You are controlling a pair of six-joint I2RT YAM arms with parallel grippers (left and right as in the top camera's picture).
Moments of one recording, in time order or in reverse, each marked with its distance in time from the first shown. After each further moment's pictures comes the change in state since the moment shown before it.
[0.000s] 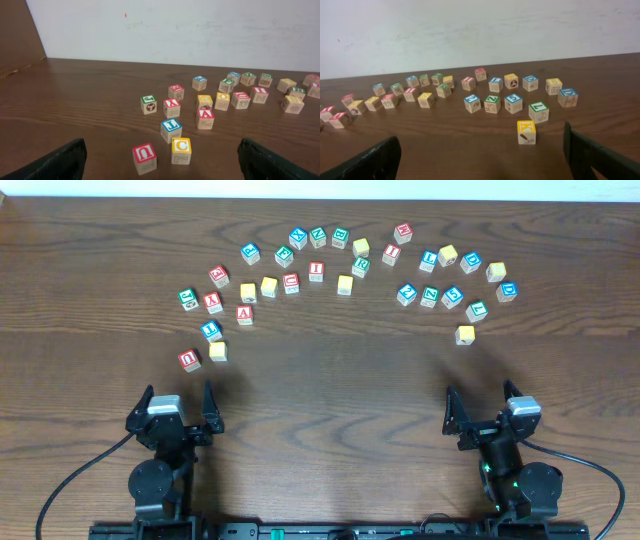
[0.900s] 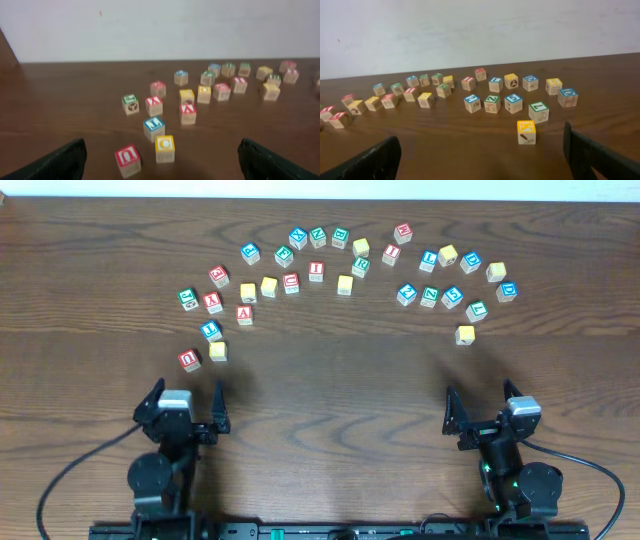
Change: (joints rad) left arm 0.000 0.171 0.053 0.077 0.111 0.047; right arm 0.000 0.001 0.000 0.000 0.000 0.000
